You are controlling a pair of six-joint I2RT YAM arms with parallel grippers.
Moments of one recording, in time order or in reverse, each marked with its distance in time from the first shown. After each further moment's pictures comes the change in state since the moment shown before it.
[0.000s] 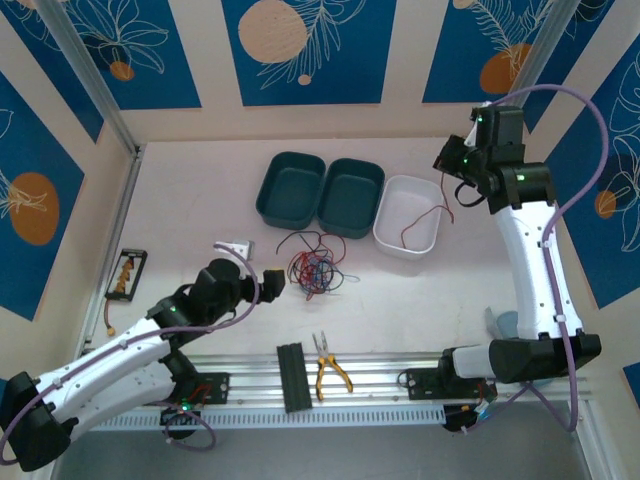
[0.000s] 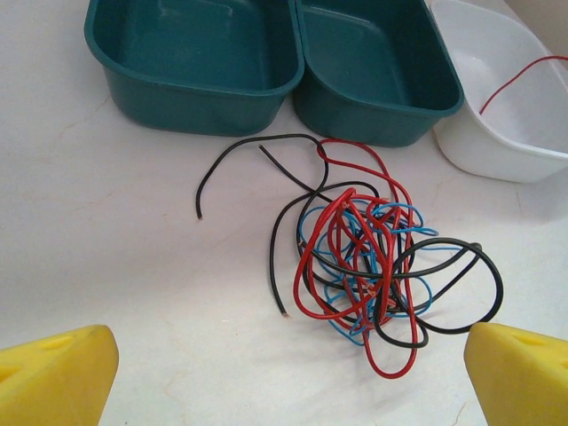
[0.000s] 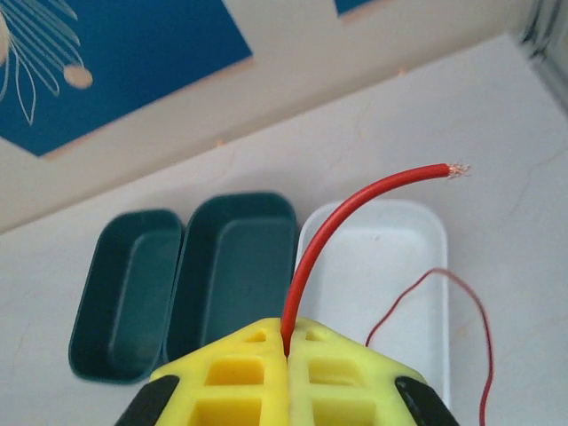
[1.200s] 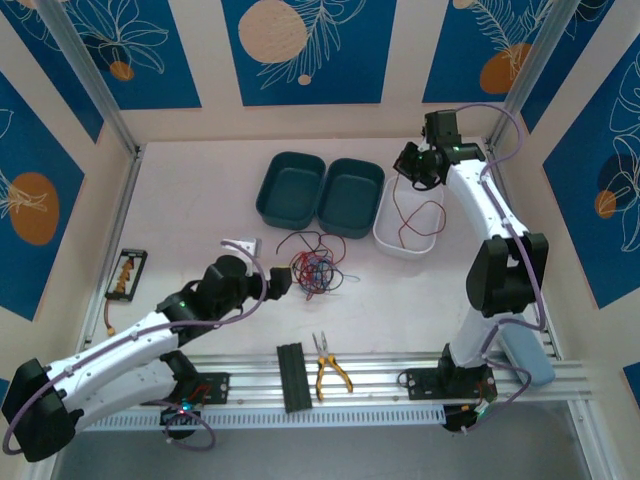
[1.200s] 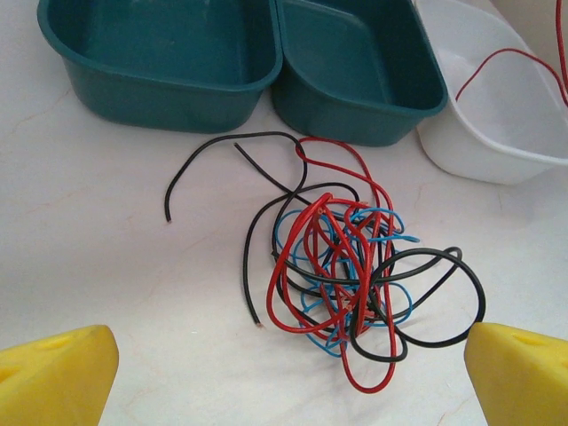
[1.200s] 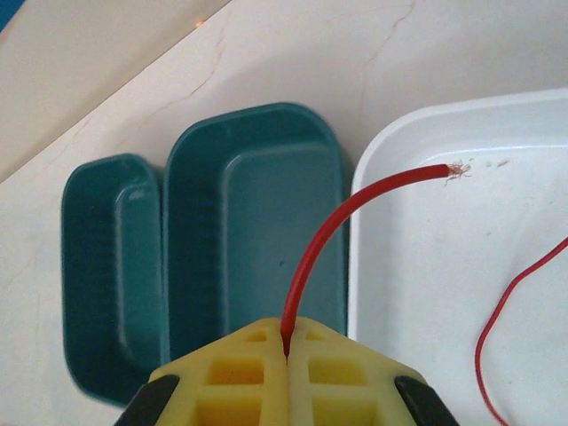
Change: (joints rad) left arm 0.000 0.087 -0.001 0.089 0.043 -0.026; right arm 0.014 0.444 -0.022 0.213 -0.167 0.168
